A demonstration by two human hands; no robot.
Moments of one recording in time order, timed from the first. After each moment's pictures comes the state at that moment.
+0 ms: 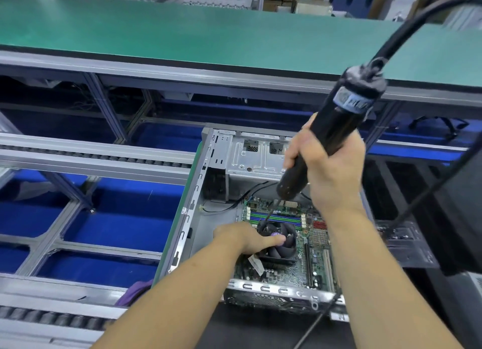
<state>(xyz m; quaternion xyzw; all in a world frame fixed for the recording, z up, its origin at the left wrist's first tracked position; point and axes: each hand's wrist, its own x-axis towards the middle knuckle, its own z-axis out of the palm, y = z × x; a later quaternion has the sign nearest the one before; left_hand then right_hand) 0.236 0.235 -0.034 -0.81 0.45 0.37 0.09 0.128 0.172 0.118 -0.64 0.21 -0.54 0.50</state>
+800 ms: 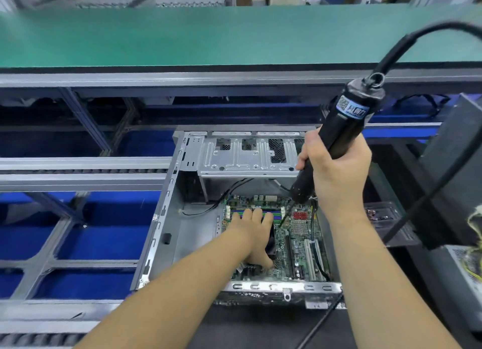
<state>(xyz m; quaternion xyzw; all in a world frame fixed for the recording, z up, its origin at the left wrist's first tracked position) 0.188 0.209 -0.028 -0.66 0.69 0.18 0.22 0.069 0.144 0.096 -0.59 0.30 -0.60 0.45</state>
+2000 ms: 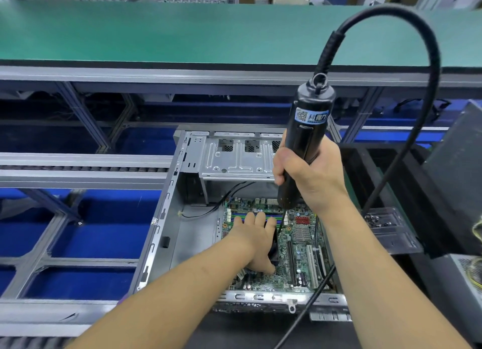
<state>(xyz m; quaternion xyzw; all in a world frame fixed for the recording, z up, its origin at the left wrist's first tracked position) 0.187 0.208 -0.034 -0.67 0.69 0.18 0.21 0.093 0.140 0.097 -0.67 0.21 -0.45 0.55</state>
